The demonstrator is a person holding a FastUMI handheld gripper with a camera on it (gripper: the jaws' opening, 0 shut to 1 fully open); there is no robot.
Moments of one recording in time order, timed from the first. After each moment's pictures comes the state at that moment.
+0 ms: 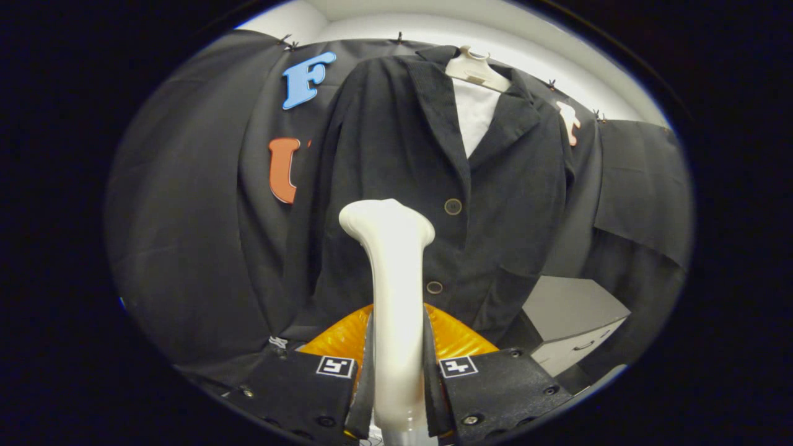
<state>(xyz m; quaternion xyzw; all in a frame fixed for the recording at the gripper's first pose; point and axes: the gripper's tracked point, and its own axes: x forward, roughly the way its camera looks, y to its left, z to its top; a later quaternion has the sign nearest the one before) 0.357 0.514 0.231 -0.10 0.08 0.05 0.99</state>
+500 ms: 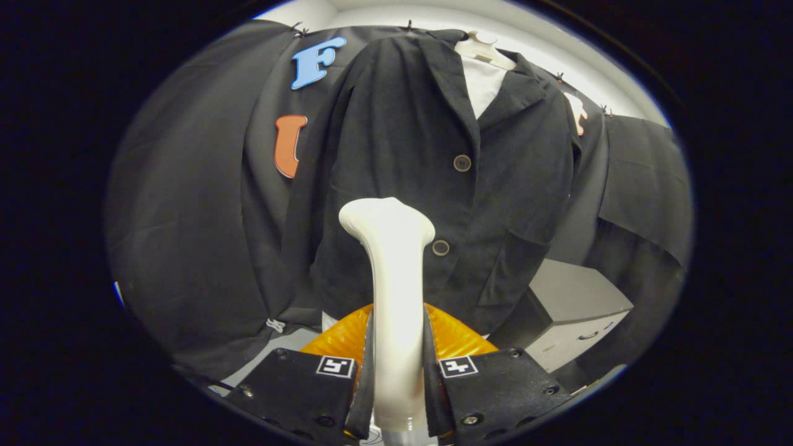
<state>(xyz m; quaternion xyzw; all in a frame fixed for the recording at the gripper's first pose) 0.354 0.507 0.173 -0.12 0.11 0.05 0.99</state>
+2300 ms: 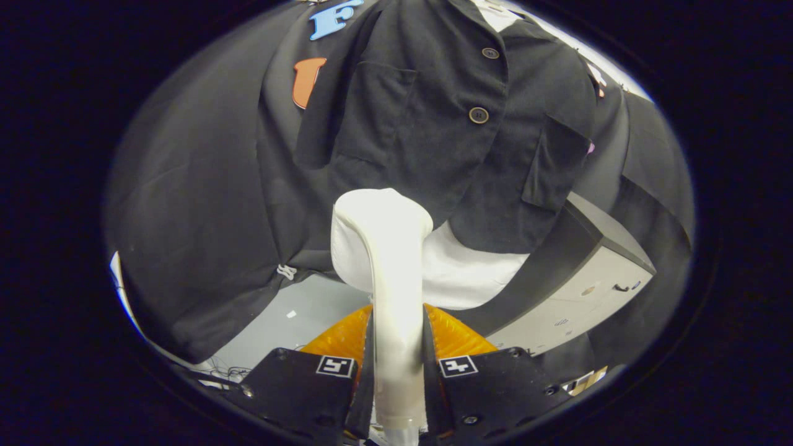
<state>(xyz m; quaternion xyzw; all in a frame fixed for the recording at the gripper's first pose) 0.328 0.487 0.025 -0.12 0.23 0.09 0.96</state>
